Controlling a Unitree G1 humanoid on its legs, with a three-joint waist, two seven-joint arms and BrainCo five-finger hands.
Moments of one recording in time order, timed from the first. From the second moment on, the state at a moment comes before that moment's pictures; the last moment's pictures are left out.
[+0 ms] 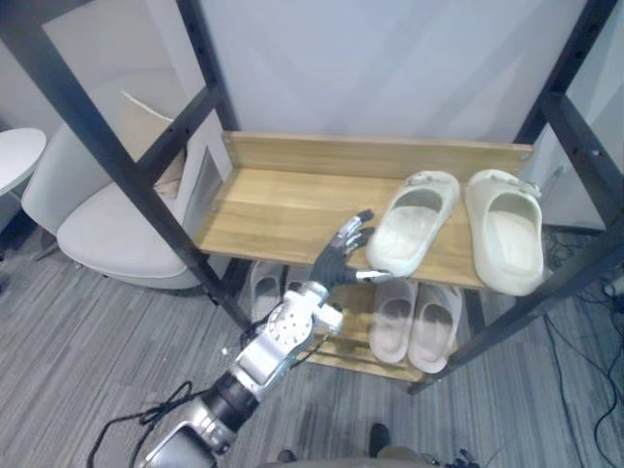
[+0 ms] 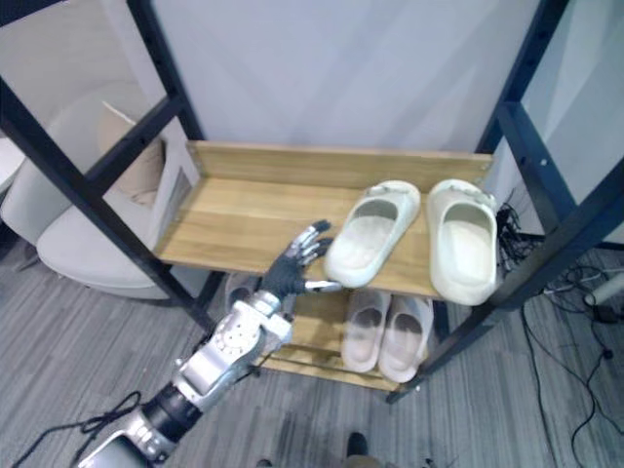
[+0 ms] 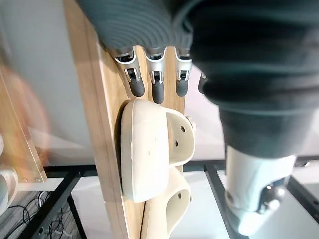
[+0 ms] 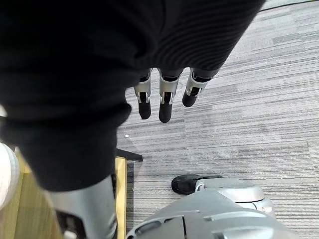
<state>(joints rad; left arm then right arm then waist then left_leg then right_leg) -0.36 0.17 -0.62 0.10 -0.31 -0.12 0.15 0.22 -0.13 -0.18 1.00 0.08 -0.07 -0.17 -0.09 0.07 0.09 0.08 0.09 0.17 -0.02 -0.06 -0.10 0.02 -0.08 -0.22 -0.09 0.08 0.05</state>
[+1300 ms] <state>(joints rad) -0.42 0.16 -0.50 0.17 -0.34 -0.12 0.18 0.21 -0.12 -0.19 1.00 0.08 -0.07 -0.18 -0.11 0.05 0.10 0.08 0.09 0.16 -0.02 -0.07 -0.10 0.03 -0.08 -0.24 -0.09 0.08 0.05</state>
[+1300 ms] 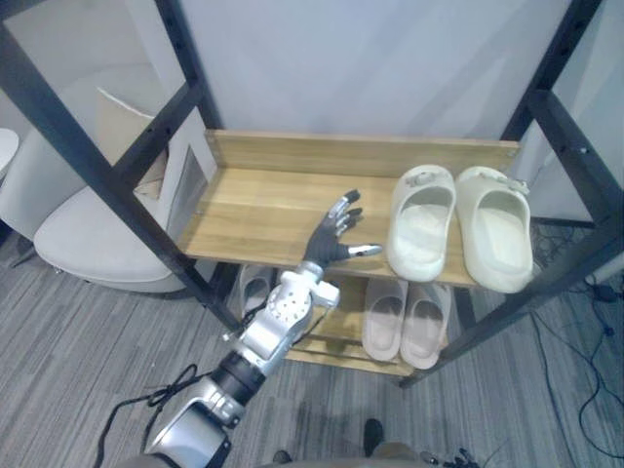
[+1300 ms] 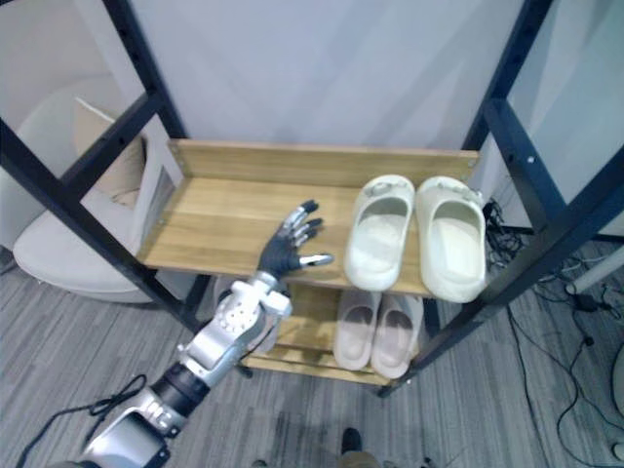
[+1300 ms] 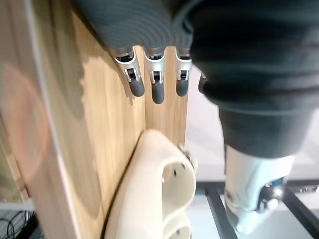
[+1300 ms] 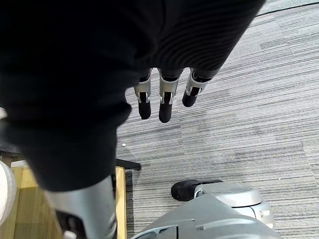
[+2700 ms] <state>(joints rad) 0.05 0.20 -0.24 0.93 -0.06 -0.07 0.04 0.14 -0.13 -0.16 1.09 0.04 -0.06 -0.14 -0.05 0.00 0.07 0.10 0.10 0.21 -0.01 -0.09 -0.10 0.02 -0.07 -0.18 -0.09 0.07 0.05</state>
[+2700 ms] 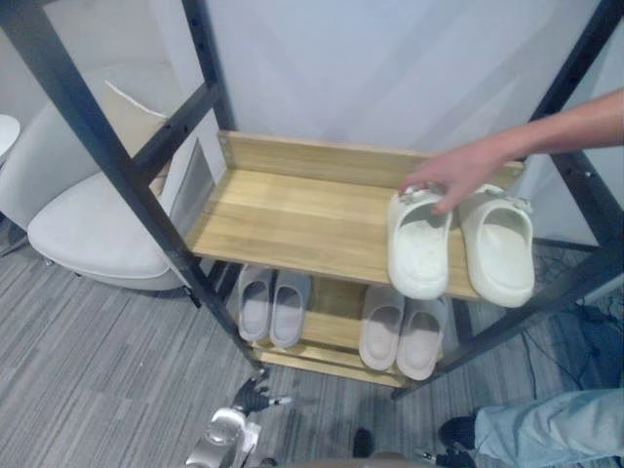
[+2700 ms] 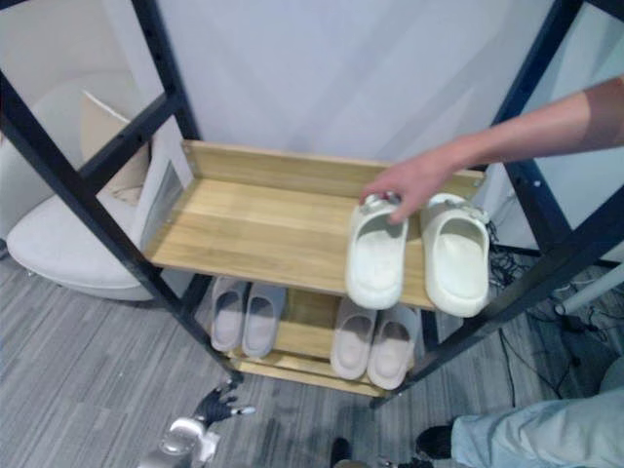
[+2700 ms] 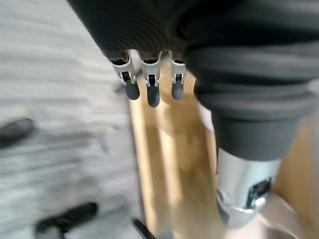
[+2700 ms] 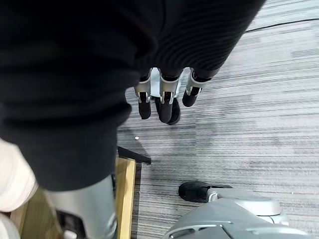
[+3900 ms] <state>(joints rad) 0.05 0.12 -0.04 1.05 0.09 -0.03 0.12 0.13 -0.12 -0.20 1.12 0.00 -0.06 -0.15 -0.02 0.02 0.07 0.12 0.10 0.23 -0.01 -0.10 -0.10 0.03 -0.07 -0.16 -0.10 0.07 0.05</state>
